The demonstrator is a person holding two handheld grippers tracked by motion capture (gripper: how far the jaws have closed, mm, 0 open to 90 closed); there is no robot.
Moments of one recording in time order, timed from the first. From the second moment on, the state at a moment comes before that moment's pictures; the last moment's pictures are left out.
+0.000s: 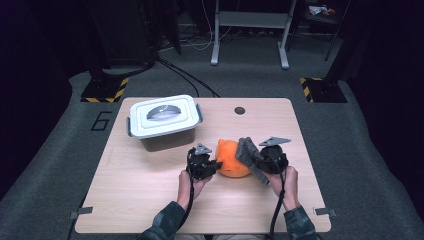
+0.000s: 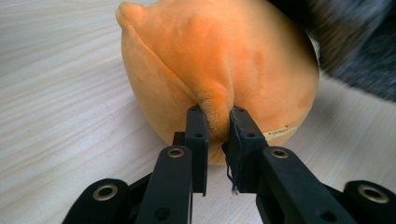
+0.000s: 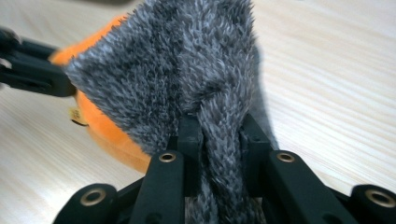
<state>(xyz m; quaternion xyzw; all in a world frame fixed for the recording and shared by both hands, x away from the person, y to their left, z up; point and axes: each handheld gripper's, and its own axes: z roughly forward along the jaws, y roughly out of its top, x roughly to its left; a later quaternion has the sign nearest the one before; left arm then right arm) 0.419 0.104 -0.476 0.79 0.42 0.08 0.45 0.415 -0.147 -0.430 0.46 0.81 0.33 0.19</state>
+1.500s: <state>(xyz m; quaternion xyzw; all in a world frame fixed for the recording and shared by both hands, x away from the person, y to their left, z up) 0.422 0.096 -0.466 0.77 0.42 0.04 0.47 0.421 -0.092 -0.416 0.39 0.84 0.32 0.21</state>
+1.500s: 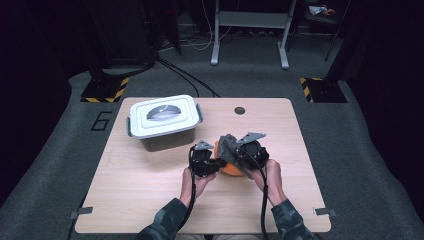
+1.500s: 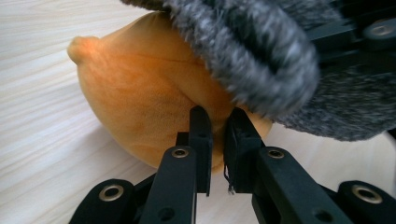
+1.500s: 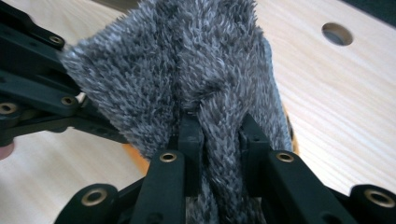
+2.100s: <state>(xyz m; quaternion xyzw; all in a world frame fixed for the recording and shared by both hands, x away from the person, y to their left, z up) 0.419 0.100 -0.471 0.79 0.39 0.09 0.48 0.430 -0.123 -0.432 0.43 0.82 0.32 0.20</state>
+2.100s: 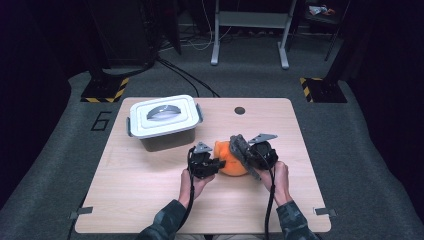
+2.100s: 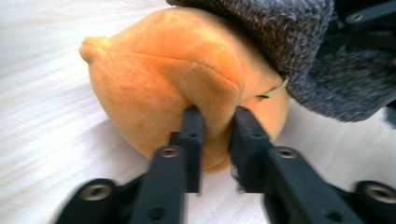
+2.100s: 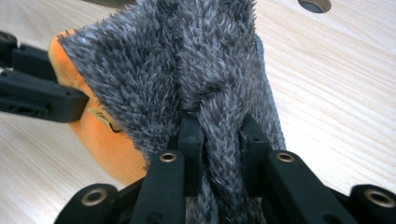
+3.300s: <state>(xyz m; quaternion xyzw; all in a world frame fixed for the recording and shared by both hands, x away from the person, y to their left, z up) 0.421 0.095 -0.467 0.78 0.40 0.08 0.48 0.421 -0.096 -0.409 0.39 0.83 0.34 0.21</state>
